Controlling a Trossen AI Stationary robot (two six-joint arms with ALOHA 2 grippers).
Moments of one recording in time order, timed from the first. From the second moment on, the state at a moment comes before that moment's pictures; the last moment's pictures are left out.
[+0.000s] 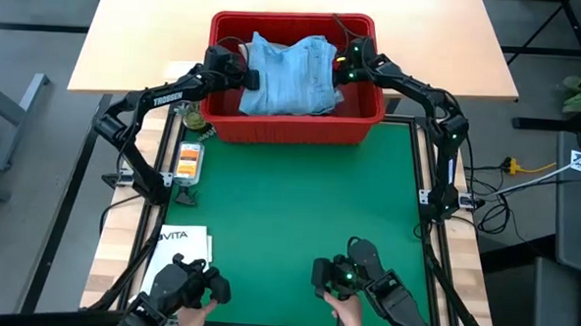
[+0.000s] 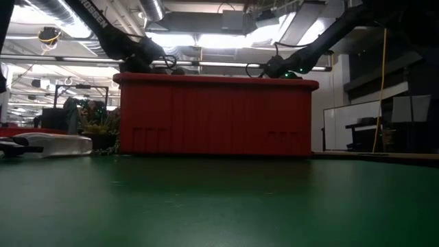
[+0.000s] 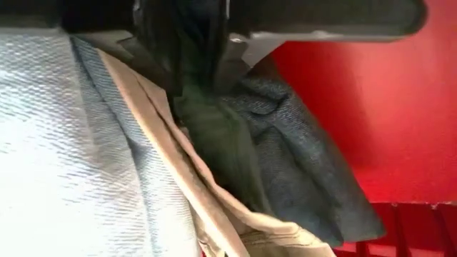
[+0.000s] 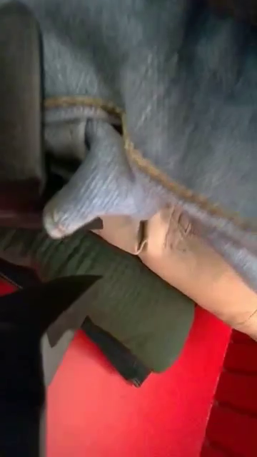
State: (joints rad) left arm 1.02 1.65 1.10 0.04 0.12 -0.43; right arm -0.94 2.06 1.66 -0.24 -0.45 0.13
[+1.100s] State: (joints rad) left arm 1.09 1.59 1.10 0.07 0.23 -0.41; right arm -1.03 2.05 1.66 -0.20 -0.53 0.12
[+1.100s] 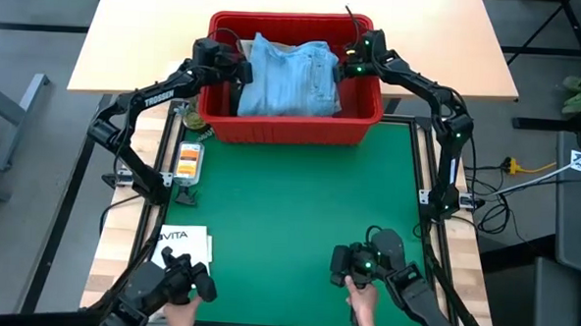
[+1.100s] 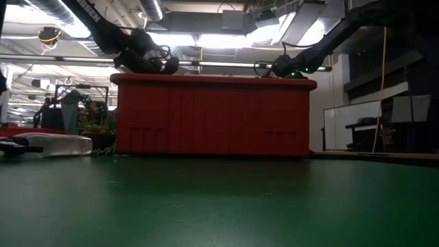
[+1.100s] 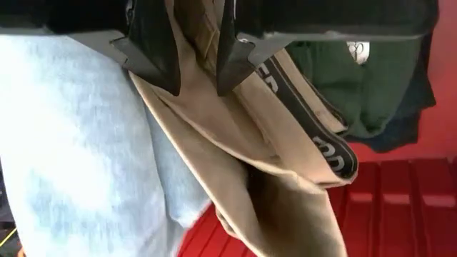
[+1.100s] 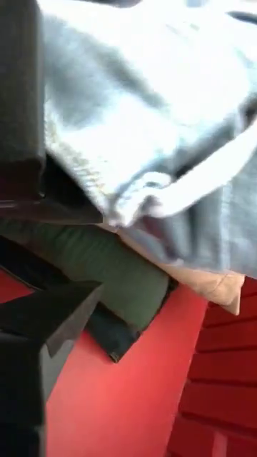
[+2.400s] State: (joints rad) left arm 0.92 1.58 1.27 0.13 0.23 -0.21; right arm -0.84 2.07 1.96 -0.19 -0.43 -0.33
